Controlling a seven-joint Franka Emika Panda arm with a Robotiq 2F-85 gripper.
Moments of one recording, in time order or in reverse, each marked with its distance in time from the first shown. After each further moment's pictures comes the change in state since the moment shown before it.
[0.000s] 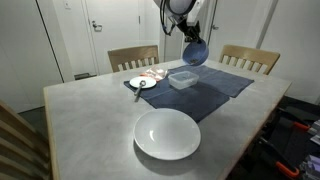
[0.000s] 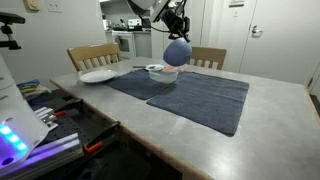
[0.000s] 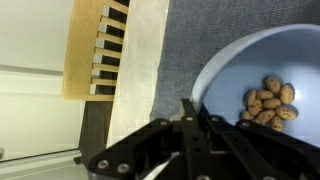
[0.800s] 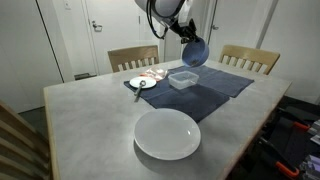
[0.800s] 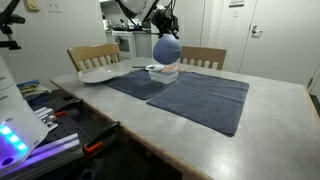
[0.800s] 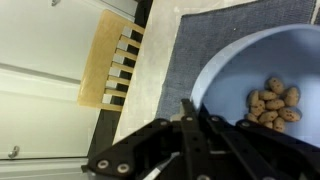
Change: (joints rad) arm 0.066 0.065 0.062 0.082 -0.045 -0.226 0.000
